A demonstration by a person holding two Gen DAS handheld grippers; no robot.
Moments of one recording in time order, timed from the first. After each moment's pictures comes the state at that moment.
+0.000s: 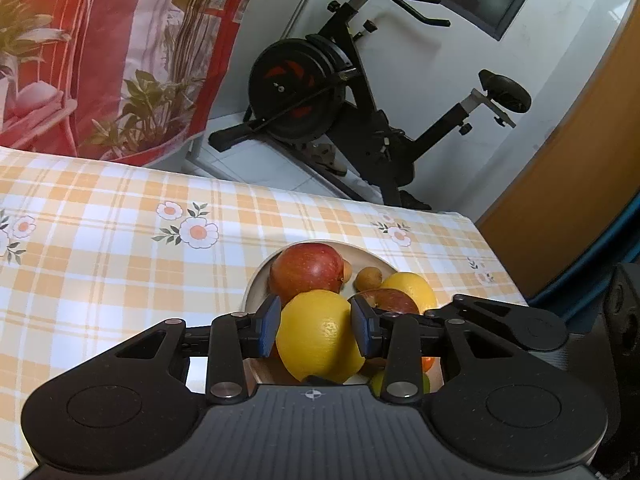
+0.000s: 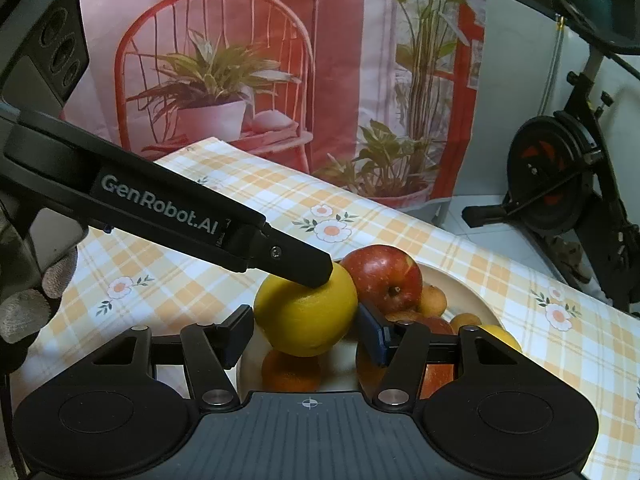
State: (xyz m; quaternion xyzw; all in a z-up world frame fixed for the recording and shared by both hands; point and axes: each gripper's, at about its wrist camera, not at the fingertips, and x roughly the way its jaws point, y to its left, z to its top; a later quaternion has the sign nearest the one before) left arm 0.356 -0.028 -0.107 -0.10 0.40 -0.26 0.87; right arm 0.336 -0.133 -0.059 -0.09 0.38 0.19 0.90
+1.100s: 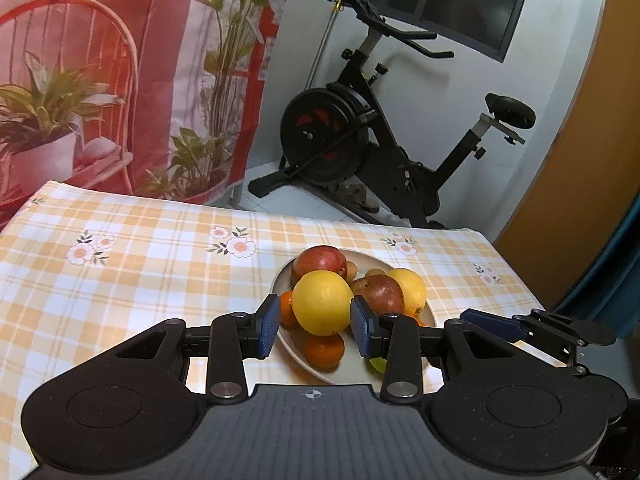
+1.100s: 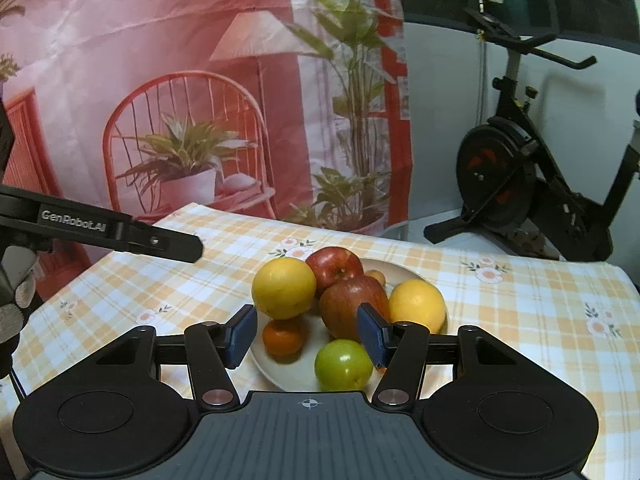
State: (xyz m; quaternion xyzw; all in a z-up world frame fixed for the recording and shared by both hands) left arm 0.260 -0.017 -0.061 -0.06 0.33 -0.19 0.92; right arm 0.231 -0.187 -0.017 0.00 0.30 0.13 0.94
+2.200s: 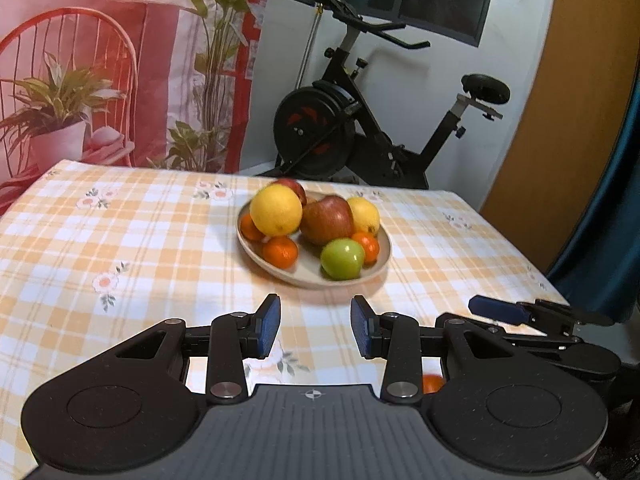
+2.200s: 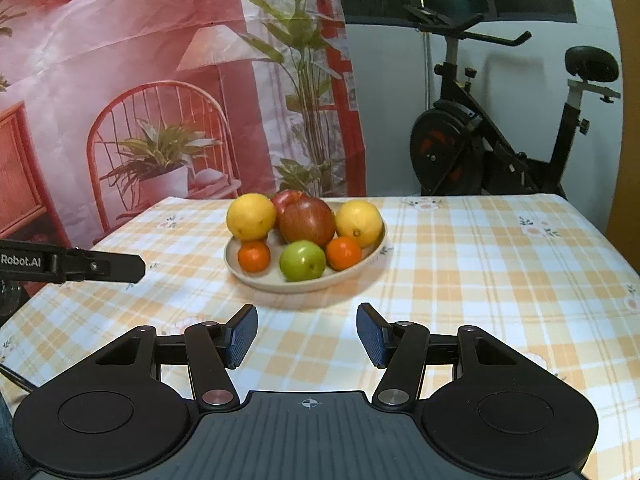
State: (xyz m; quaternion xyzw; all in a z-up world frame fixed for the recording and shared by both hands) left arm 0.155 -0.046 -0.094 -0.03 0.32 -0.19 0.93; right arm 0.118 -0.221 -0.051 0.04 0.29 0.07 0.95
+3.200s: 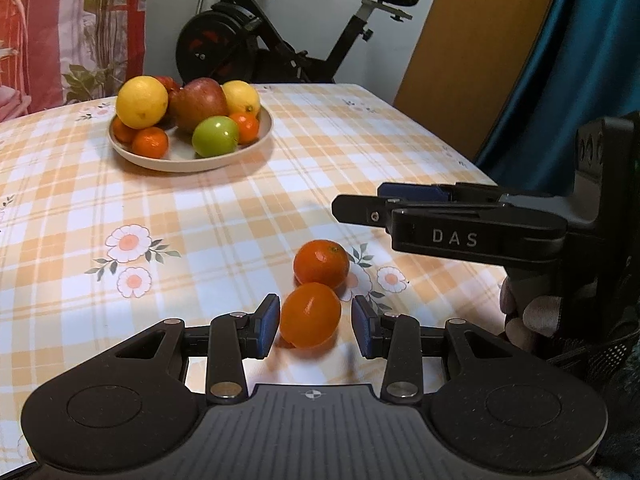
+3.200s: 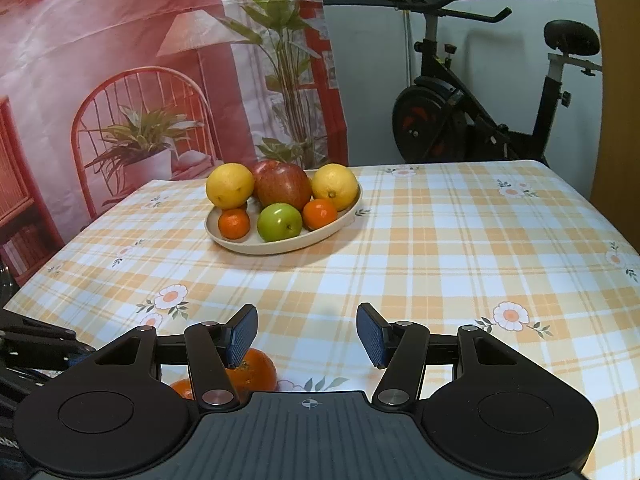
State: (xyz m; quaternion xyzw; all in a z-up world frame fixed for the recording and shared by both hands) left arm 0.122 -0.094 -0.146 0.03 0.40 -0.32 0.86; right arm 0.100 -0.234 -0.066 0.05 0.32 0.05 0.95
